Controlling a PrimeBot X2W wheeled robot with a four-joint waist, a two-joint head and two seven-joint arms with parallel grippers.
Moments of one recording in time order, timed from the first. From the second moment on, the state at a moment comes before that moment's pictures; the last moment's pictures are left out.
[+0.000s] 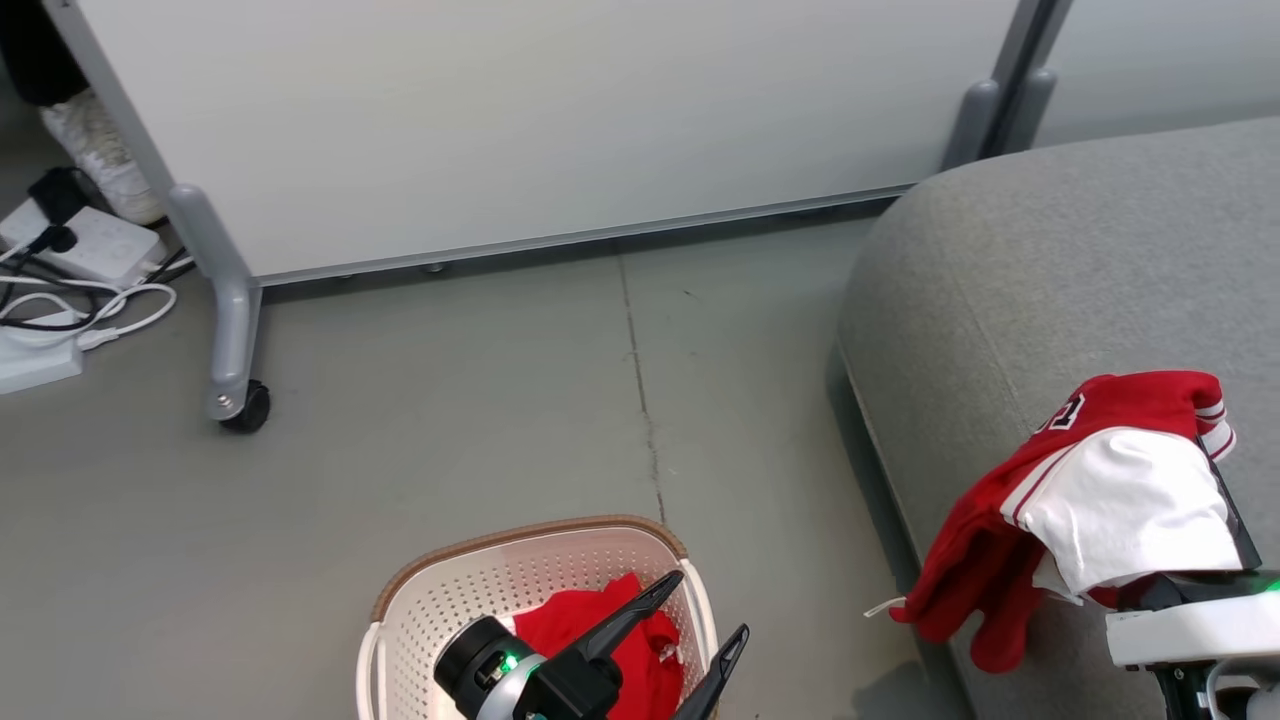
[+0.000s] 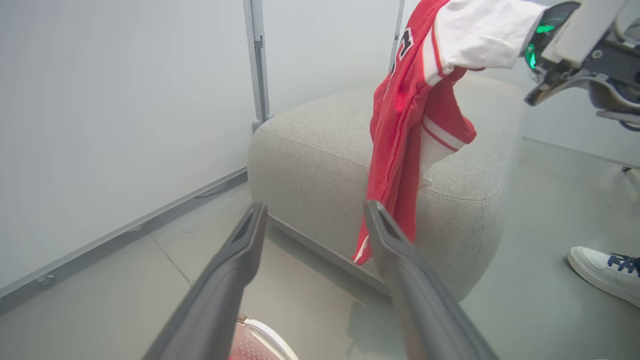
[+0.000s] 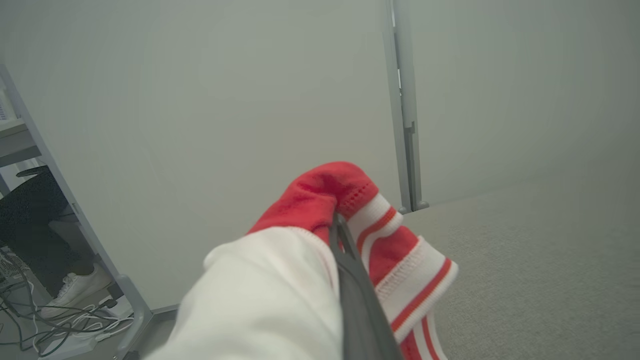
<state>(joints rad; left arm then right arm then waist) -0.10 0.09 -0.65 0.25 -0.18 -0.13 -0.26 -0.04 -0.14 -0.06 0.09 0.39 0.13 -0.26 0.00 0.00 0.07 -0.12</state>
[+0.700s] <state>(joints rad) -0.13 0.09 -0.66 0.24 -0.17 -0.13 -0.26 -0.06 -0.13 -0.08 0.07 0.39 0.13 -0.26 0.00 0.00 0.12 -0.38</state>
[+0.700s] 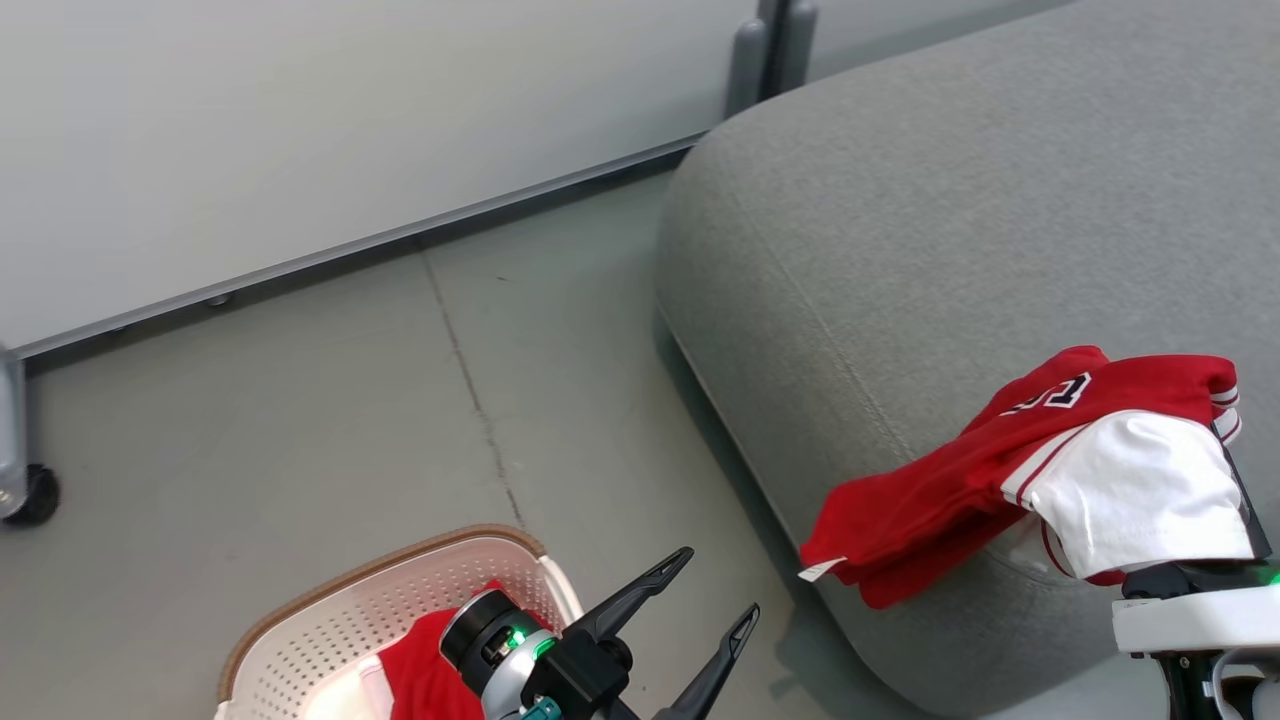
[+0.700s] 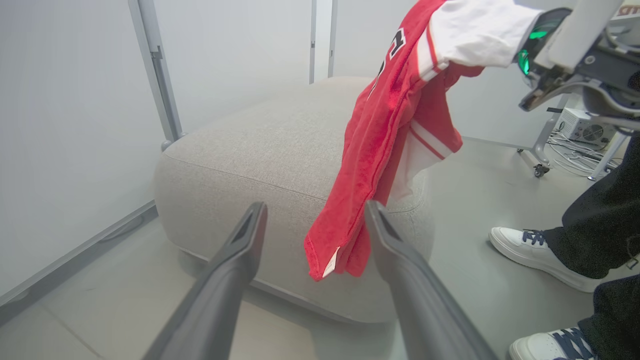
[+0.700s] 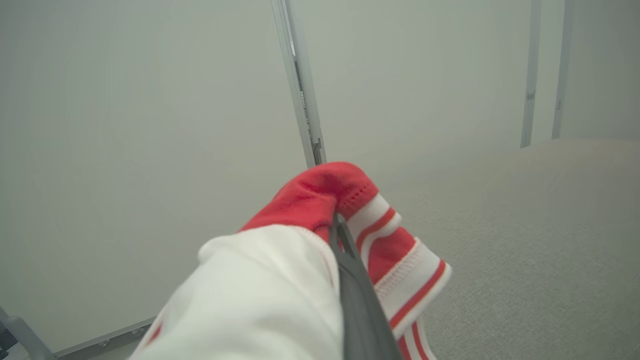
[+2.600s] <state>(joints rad) -0.41 0.27 -0.77 0.19 -0.13 -0.13 -0.26 -0.95 -0.48 -0.22 0.37 0.44 0.13 -0.26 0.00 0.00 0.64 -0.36</state>
